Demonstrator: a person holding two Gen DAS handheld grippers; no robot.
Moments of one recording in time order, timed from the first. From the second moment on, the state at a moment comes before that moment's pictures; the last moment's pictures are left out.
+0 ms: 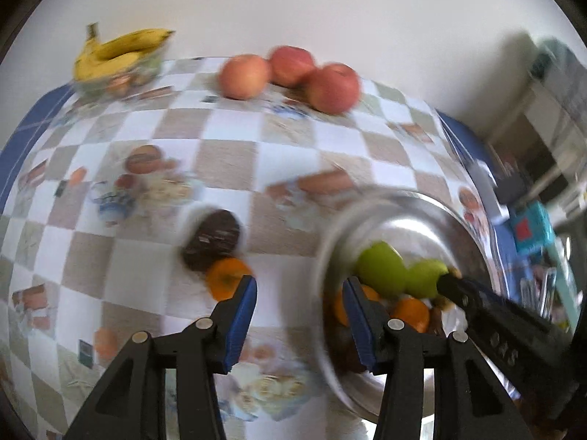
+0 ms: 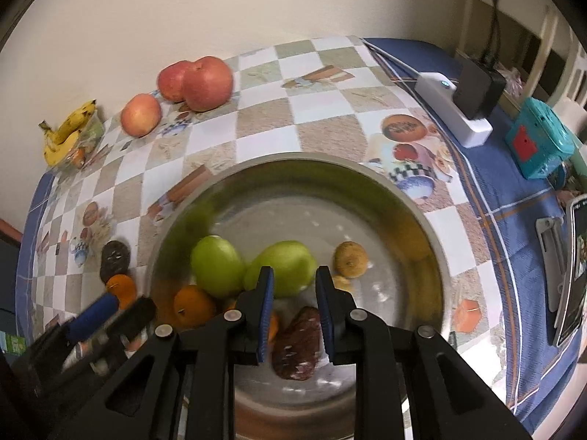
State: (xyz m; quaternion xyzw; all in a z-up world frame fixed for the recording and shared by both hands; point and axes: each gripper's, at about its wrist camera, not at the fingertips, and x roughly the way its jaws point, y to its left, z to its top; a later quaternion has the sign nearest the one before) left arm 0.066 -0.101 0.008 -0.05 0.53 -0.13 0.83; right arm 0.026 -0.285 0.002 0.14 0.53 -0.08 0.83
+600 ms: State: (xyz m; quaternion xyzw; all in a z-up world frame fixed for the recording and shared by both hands) left arm 0.078 -0.040 -0.005 -0.07 0.54 0.01 0.84; right arm 0.034 -0.250 -0.006 0.10 0.55 -0.07 0.83
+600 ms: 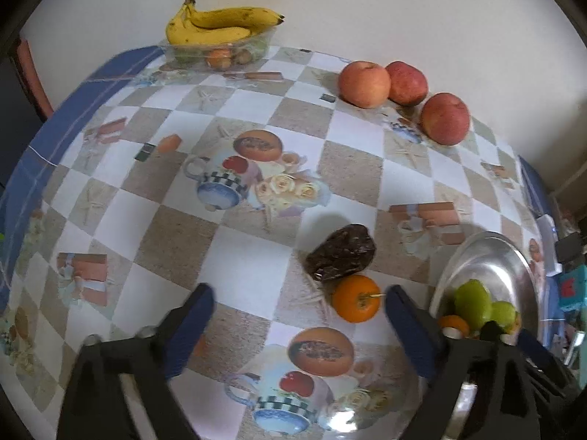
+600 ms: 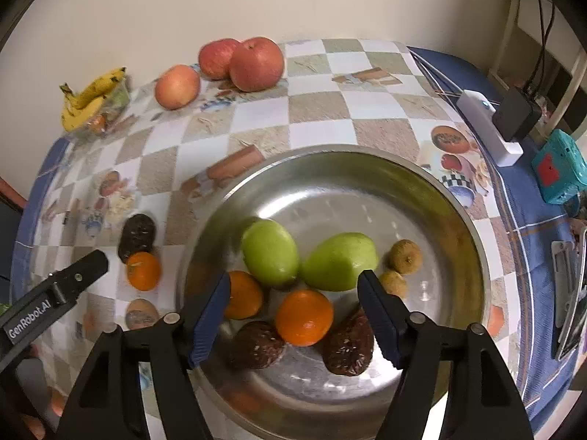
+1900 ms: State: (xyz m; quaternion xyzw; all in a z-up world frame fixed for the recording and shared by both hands) left arm 0.117 0.023 -0.011 -0.13 0.53 -0.03 0.84; right arm 0.076 -0.147 0.003 0.09 0.51 0.05 0.86
